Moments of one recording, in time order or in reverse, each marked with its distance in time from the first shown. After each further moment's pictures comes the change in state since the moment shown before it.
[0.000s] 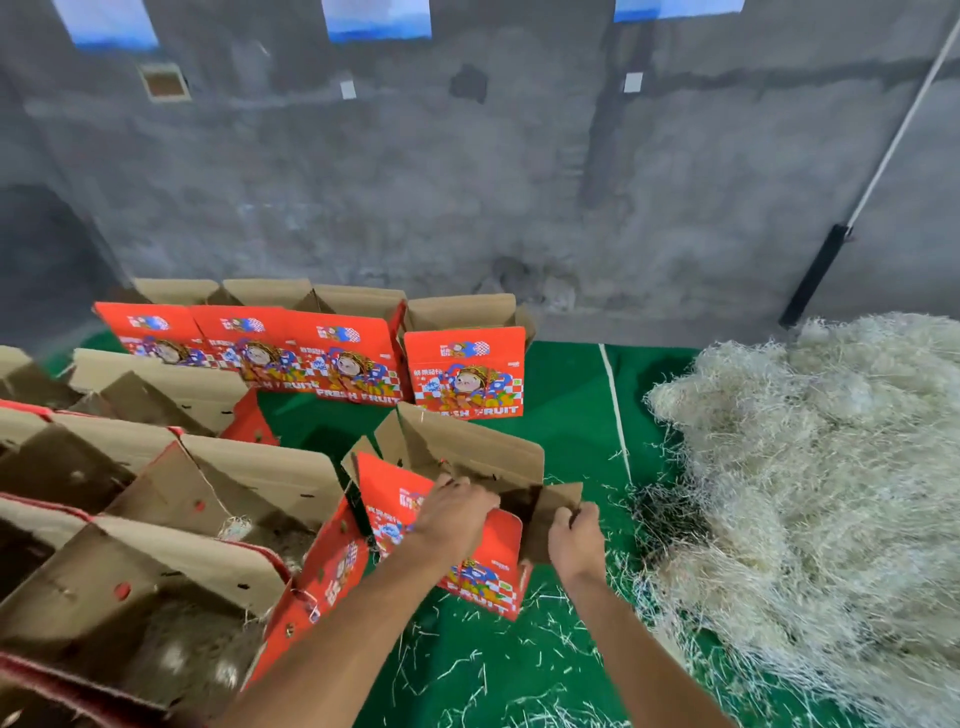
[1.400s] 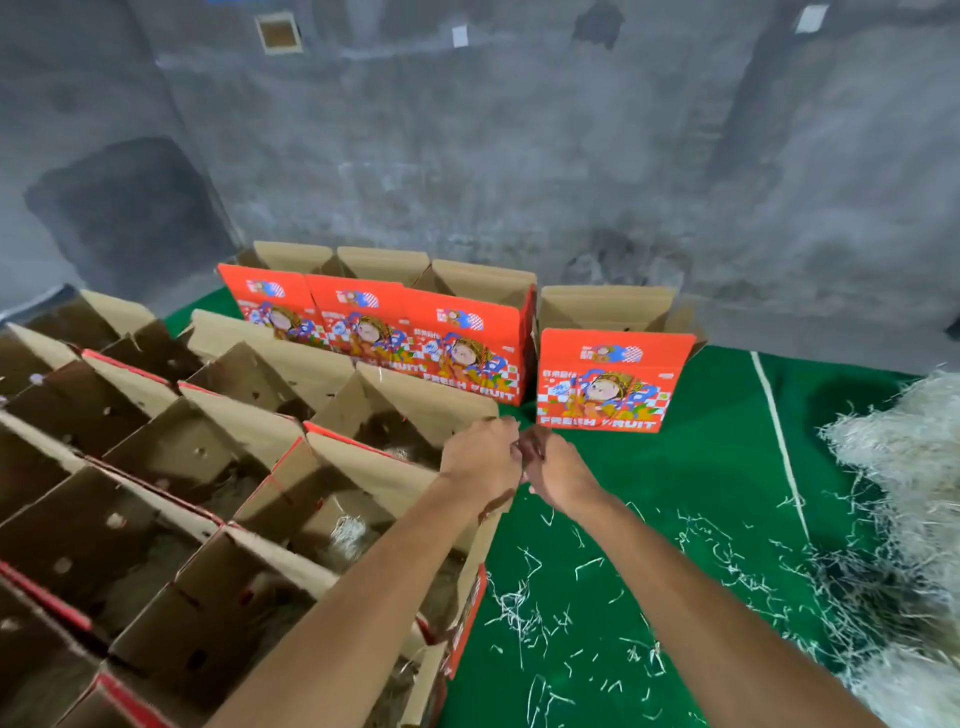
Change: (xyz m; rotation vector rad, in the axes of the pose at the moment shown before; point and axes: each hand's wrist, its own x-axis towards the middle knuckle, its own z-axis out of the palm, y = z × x) left_hand 0.064 -0.213 -0.003 -0.289 0.153 -0.376; right_hand 0.043 -0.186 0.200 -0.259 -0.493 -0.370
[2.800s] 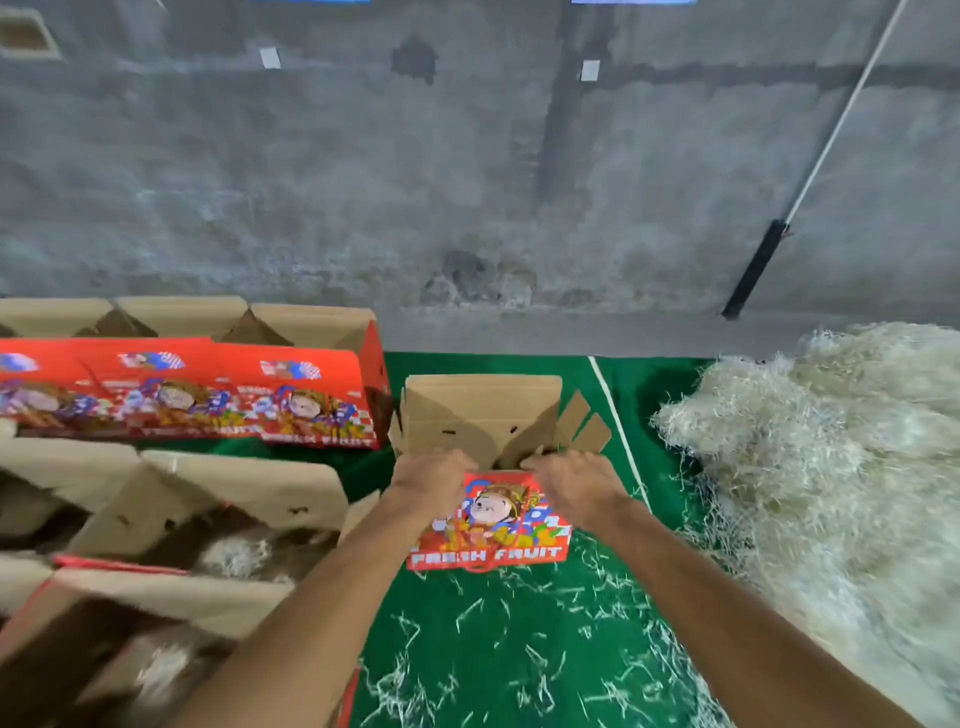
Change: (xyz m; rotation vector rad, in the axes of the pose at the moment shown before) left_hand 0.068 0.101 0.028 0.172 -0.355 0.348; right_hand -0.021 0.096 -0.166 -1.017 0.091 0.013
